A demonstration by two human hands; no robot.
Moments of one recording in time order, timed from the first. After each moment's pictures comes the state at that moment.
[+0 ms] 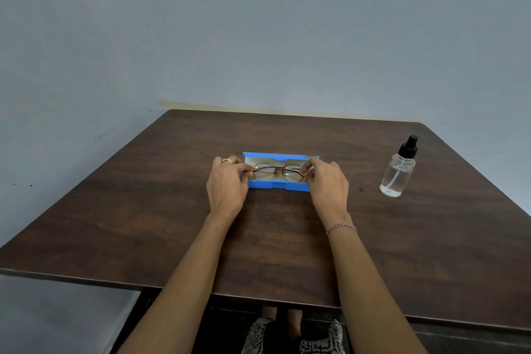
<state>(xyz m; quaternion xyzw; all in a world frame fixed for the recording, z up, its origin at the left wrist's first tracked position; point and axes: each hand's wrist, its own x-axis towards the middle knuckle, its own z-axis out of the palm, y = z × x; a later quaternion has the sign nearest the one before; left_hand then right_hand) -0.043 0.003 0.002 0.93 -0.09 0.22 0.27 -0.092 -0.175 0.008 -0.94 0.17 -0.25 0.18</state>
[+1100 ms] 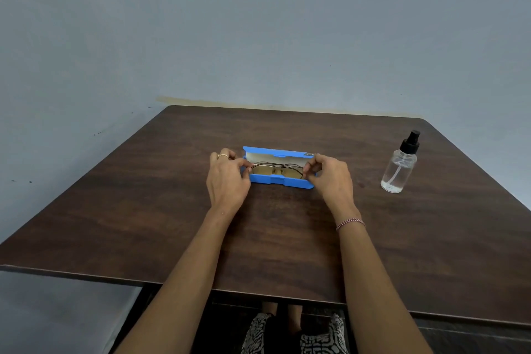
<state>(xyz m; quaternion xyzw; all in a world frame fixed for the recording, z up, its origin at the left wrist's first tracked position) -0.046 0.003 0.007 0.94 -0.08 0.22 0.26 -0.096 -0.184 0.019 -0.92 0.14 -0.20 0.30</state>
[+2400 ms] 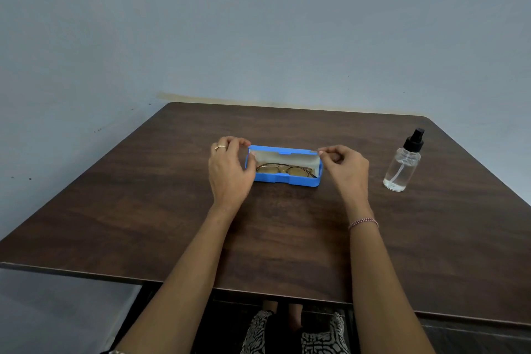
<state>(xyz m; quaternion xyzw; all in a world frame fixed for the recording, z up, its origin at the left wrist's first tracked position) -0.044 0.001 0.005 0.85 -0.13 0.35 0.37 -0.103 -0.198 0.025 -0.82 0.16 -0.32 0.45</state>
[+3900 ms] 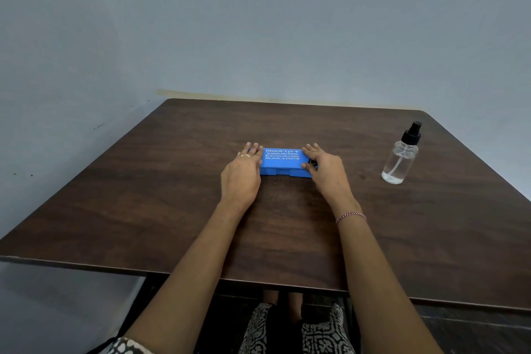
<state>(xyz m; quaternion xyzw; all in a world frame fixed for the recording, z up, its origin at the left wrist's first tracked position) -0.046 -0.010 -0.008 0.94 -0.20 0.18 0.19 -0.092 -0.182 0.010 -0.95 0.07 -0.16 0.27</state>
